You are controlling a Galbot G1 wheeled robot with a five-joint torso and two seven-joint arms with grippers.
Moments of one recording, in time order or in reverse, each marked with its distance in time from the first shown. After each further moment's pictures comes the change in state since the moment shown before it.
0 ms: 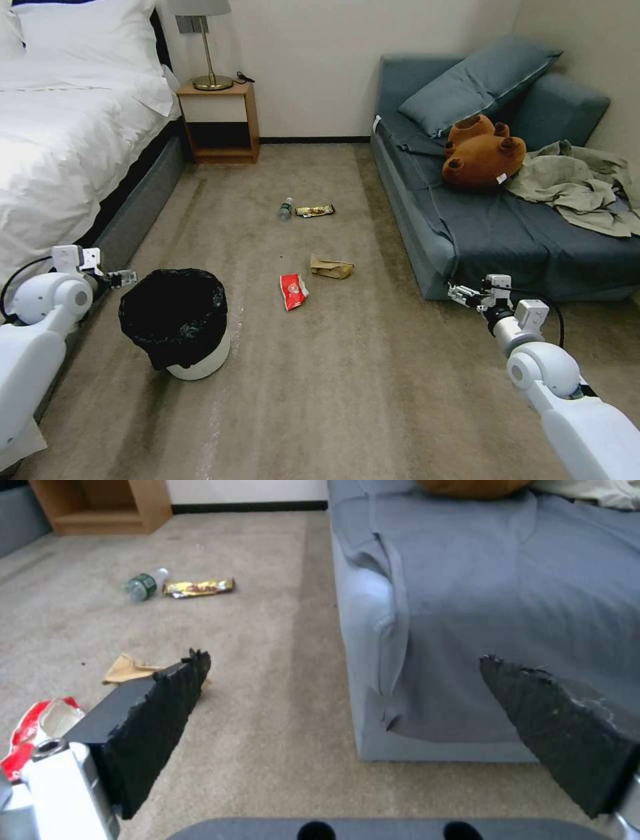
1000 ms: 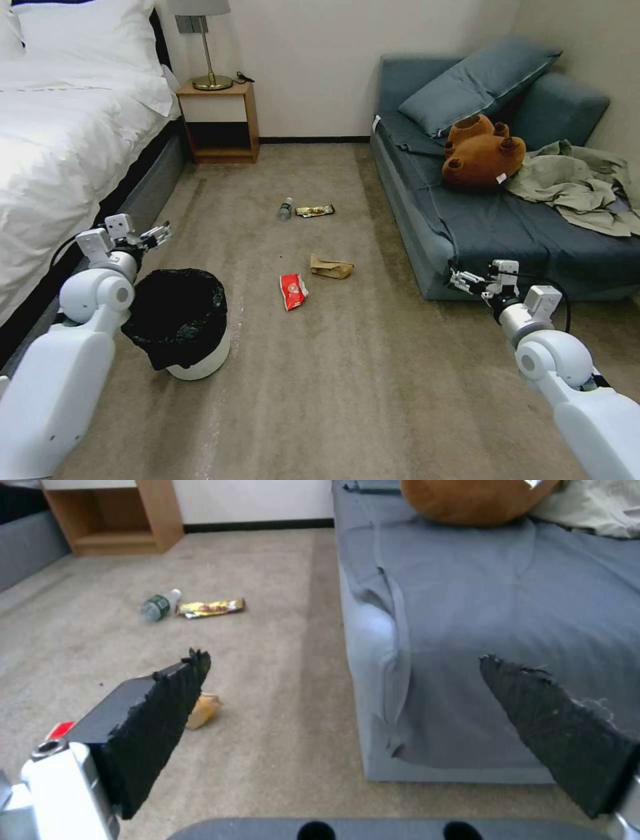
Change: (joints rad) left arm -0.006 -0.113 -0.103 -0.177 0.007 -0.118 -0.033; right arm -0.008 -0.046 0.017 0.068 0.063 -0.016 0.014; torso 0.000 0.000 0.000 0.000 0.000
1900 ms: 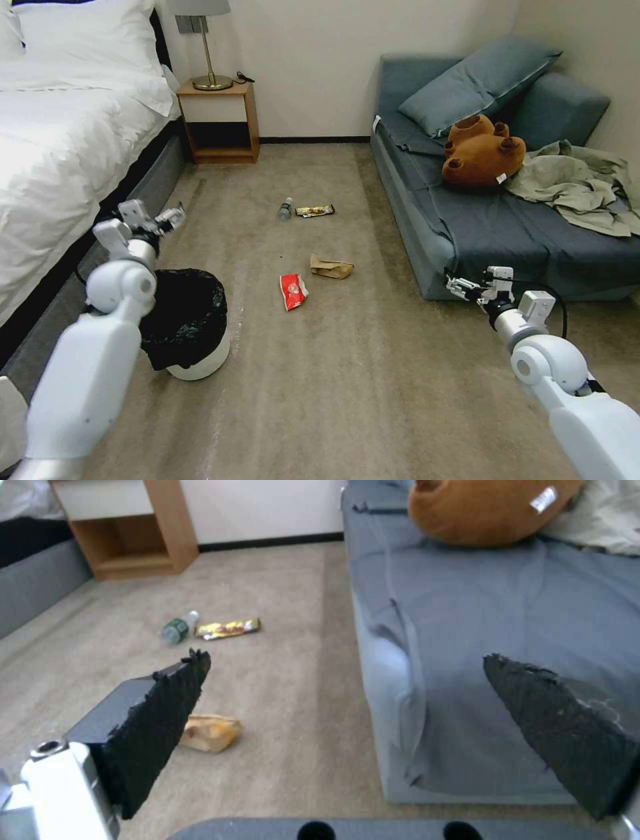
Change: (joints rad) left arm -0.052 -0.122 0.002 -0.031 0.101 -0.256 0.093; right arm 0.030 -0.045 0.003 0.055 0.104 -0.052 0.028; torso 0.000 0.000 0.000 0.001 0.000
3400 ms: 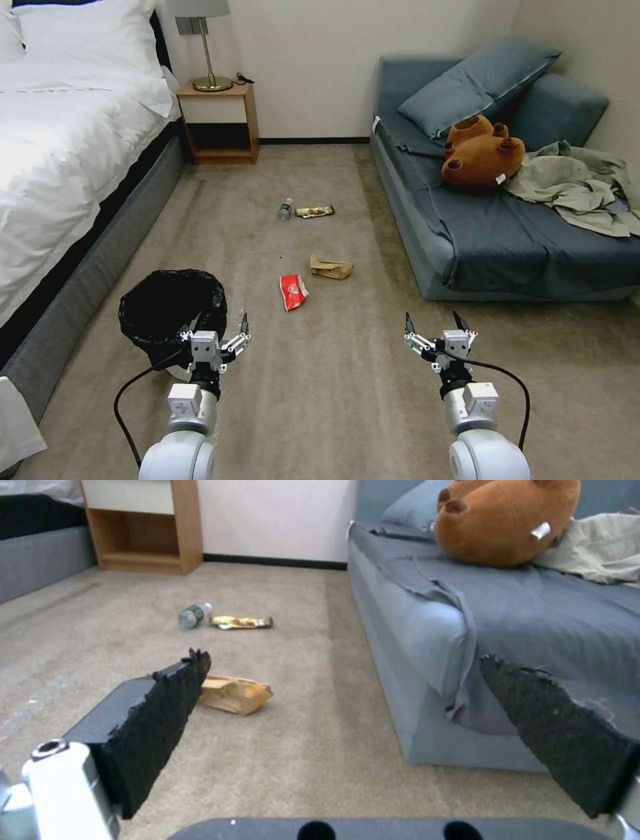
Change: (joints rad) left arm 0.765 -0.500 -0.038 -0.337 0.794 -0.363 0.287; right arm -0.410 0.657 0.087 0.197 -0.825 0.239 -0.159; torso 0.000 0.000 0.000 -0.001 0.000
